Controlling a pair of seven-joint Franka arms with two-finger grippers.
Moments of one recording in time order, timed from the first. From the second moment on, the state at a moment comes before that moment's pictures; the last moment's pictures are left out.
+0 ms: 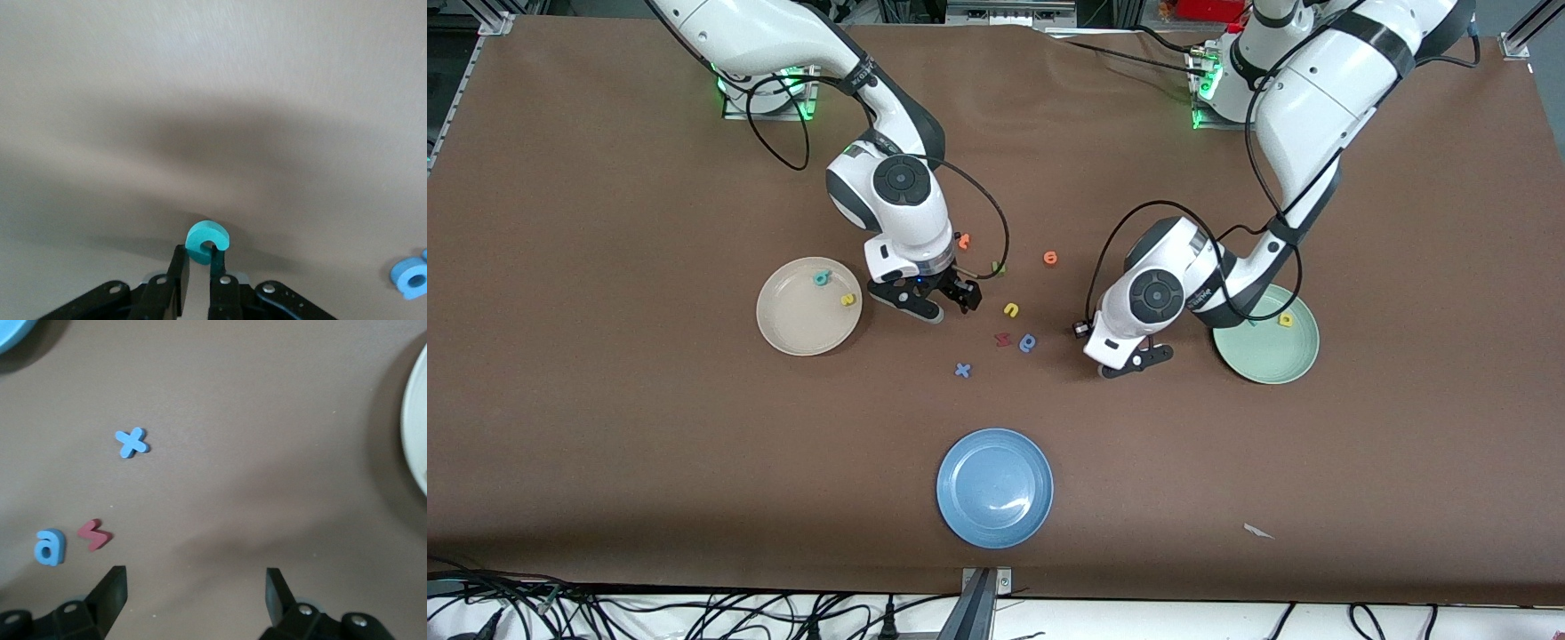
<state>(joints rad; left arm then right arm) -0.04 0.77 -0.51 -1.67 0.26 2.19 -0.97 0.39 0.59 0.35 -1.78 -0.32 2.42 1.36</state>
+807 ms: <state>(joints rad) 0.19 0.63 -0.52 -1.60 0.26 1.73 -0.51 0.59 0.78 0.27 -1.59 -0.44 2.42 1.68</state>
